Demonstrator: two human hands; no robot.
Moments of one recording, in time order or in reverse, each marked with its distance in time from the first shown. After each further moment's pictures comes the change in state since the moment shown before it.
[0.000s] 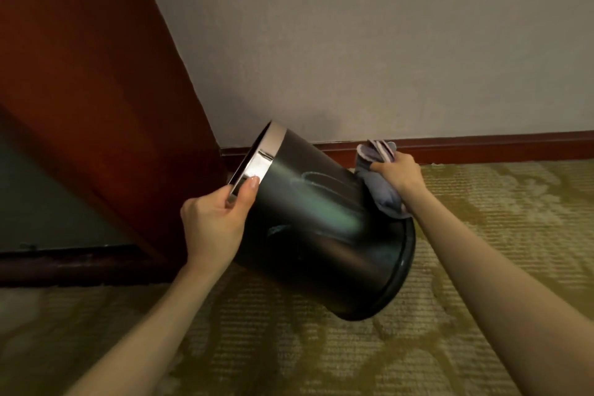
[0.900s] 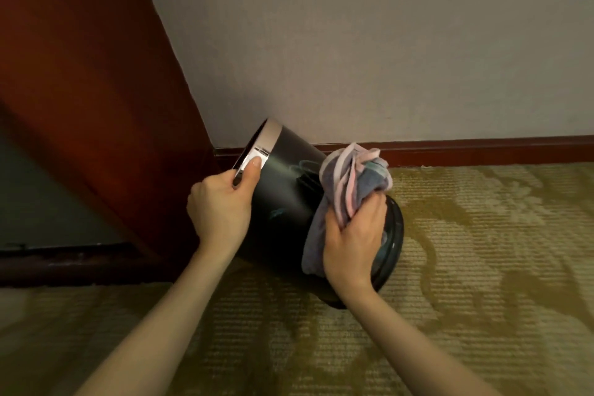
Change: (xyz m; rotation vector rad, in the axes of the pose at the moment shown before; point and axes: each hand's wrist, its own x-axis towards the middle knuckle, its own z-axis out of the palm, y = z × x) left_hand 0.015 0.022 0.012 0.094 0.049 -0.172; right_hand -0.158 -0.011 0.048 0.157 0.485 -0.518
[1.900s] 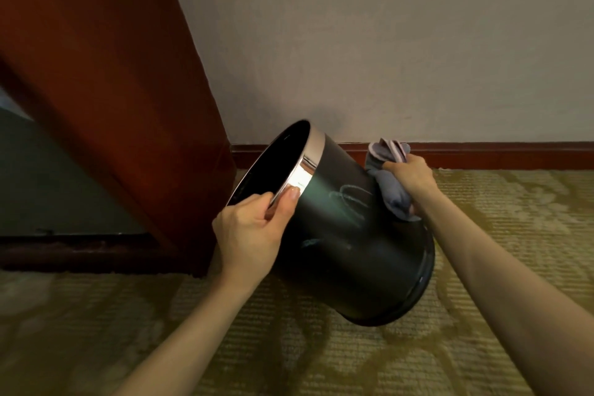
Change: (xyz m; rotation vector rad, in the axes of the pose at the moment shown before) left_hand -0.039 0.001 -0.011 -0.108 -0.043 0.219; right_hand 0.133 0.060 0.006 -0.144 -0.482 0.605
